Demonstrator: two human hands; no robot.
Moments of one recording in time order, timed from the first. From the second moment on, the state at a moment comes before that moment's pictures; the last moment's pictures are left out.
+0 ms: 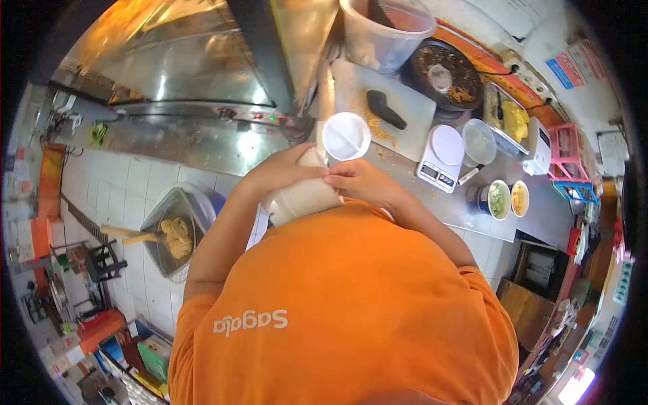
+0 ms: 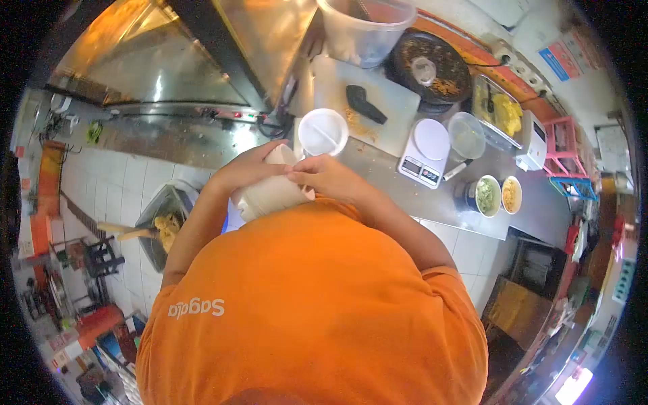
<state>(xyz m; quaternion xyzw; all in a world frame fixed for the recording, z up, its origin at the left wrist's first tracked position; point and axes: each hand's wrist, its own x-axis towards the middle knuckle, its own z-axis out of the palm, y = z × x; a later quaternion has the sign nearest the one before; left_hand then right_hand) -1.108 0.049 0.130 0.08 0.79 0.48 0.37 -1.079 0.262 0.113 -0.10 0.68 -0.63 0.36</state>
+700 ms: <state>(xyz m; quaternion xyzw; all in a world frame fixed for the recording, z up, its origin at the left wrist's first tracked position) -1.104 0.070 0.119 0.12 0.67 0.58 0.45 -1.044 0.313 0.112 -0.01 0.75 -0.65 0.11</state>
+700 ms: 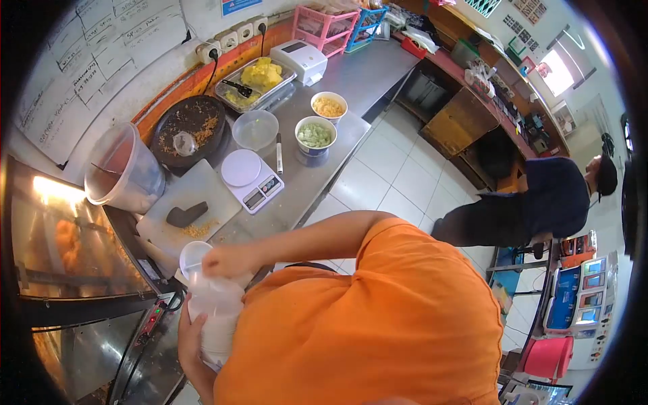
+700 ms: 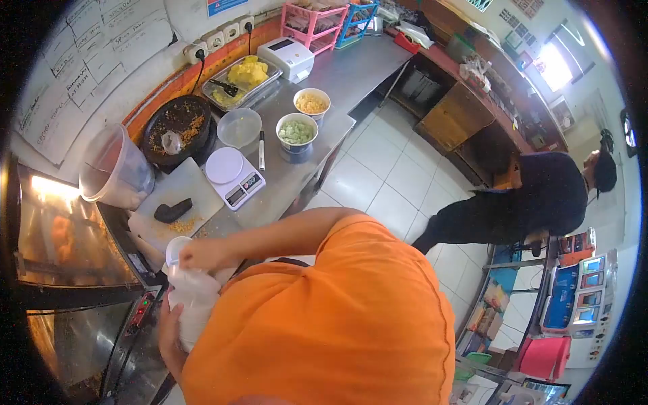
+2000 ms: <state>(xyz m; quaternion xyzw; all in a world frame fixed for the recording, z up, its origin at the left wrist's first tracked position) -1.283 -0.443 0.527 0.12 0.40 0.49 -0.77 -1.092 0.259 0.102 -0.06 0.99 -0.12 0.03</state>
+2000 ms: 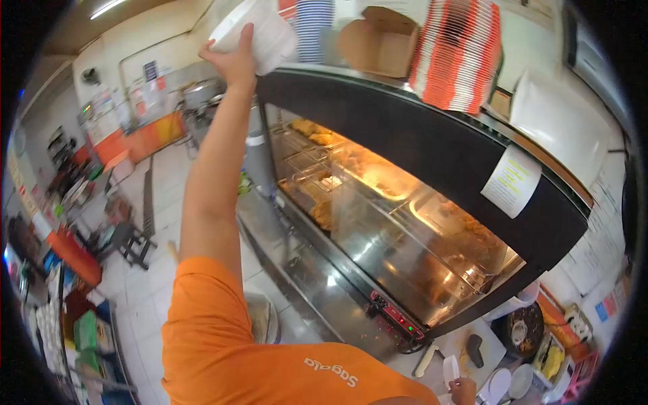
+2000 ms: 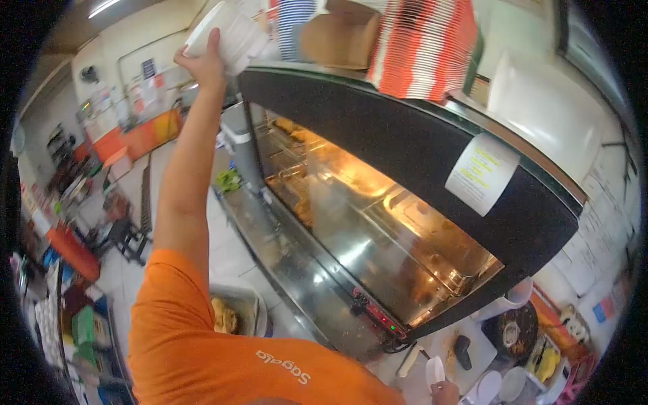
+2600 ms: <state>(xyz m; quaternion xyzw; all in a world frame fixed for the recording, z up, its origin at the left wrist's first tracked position) -1.547 -0.058 0.382 0.14 0.70 0.54 -0.44 -0.935 0.309 0.120 0.45 0.86 -0.20 -0.12</state>
